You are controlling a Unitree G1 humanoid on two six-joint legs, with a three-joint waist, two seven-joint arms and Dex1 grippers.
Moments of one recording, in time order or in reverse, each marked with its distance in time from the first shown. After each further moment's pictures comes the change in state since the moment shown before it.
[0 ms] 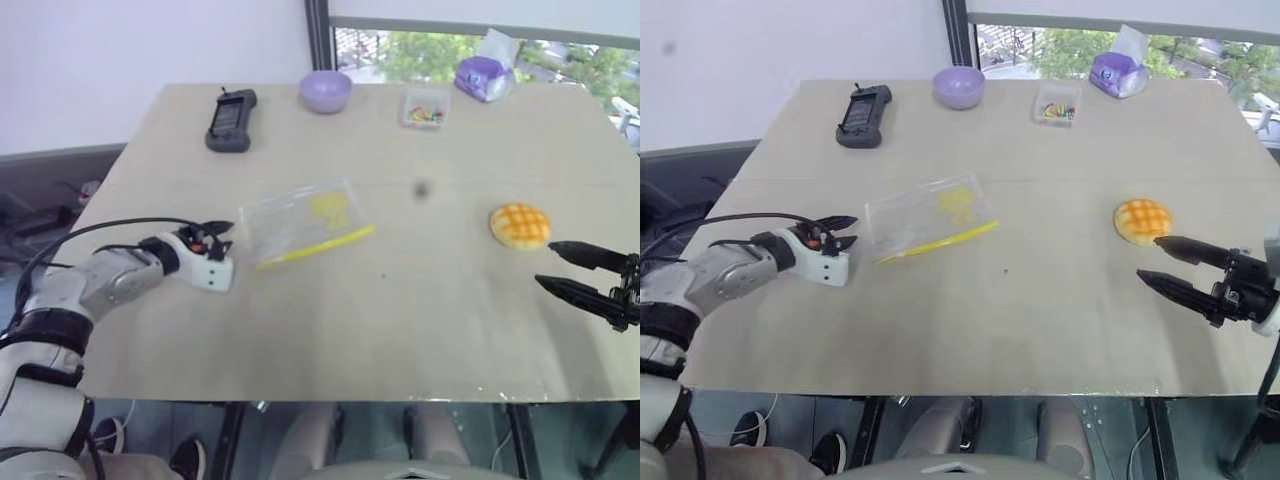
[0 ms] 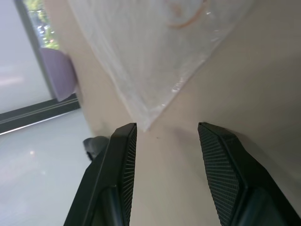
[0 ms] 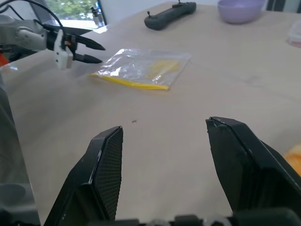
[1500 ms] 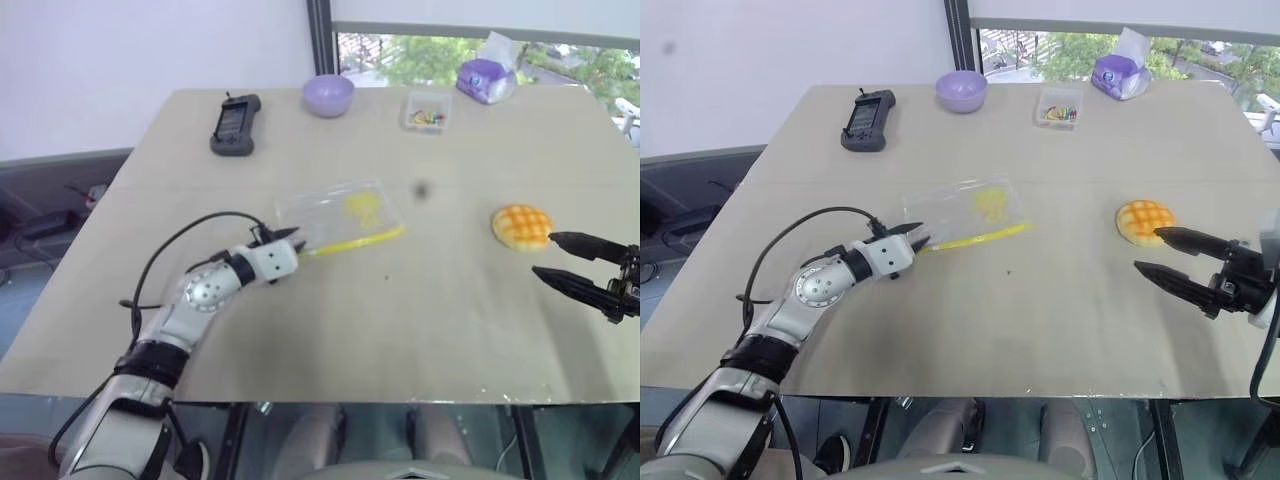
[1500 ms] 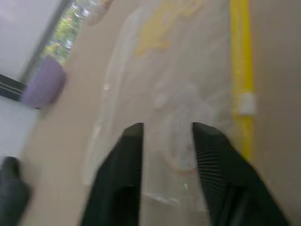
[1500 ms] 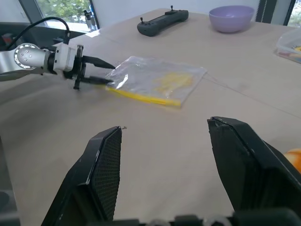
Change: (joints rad) left arm 0.292 -0.356 0.165 -0.506 -0.739 0.510 -0.461; right arm -0.016 0.006 0.014 -0.010 -0.024 -0.010 -0.040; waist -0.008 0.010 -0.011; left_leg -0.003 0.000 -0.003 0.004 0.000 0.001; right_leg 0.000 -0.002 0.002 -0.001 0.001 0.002
